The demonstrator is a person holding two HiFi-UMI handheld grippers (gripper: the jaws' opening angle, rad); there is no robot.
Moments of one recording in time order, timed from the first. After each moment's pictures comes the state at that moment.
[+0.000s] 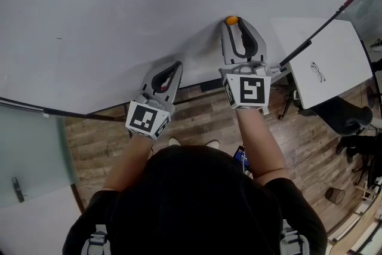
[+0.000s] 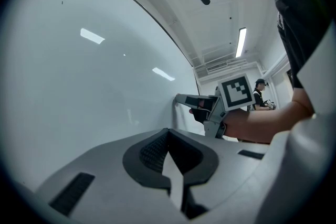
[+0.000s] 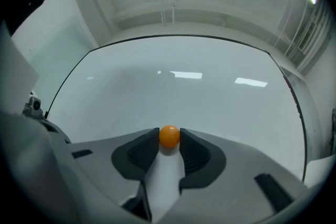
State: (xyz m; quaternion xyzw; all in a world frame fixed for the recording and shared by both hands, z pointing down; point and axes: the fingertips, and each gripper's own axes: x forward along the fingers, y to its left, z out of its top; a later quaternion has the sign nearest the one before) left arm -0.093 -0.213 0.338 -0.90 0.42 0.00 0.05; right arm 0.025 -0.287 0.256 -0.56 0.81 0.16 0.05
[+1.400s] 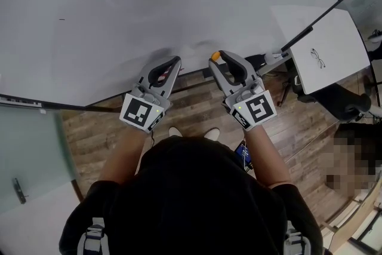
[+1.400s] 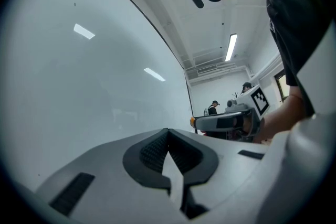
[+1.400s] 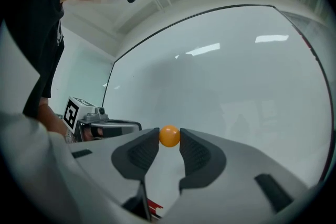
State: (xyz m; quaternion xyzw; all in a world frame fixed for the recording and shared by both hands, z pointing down) left arm -0.122 -0.181 0.353 -0.93 0.37 0.00 0.05; right arm -0.037 -0.186 0.354 -0.39 0.92 0.03 0.02
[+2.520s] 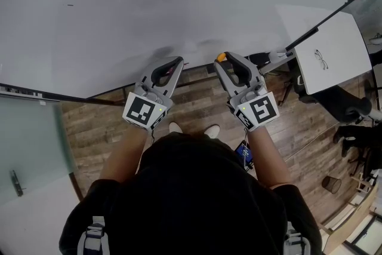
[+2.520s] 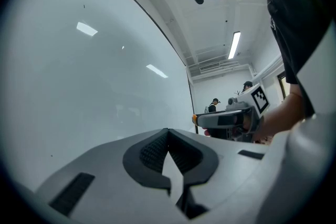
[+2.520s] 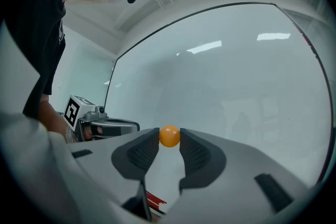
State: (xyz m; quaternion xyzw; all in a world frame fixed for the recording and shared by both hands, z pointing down) left arm -0.133 -0.171 0.371 -0.92 0.38 -0.02 0.03; right arm -0.039 -0.177 0.370 -0.39 0.92 0.02 0.00
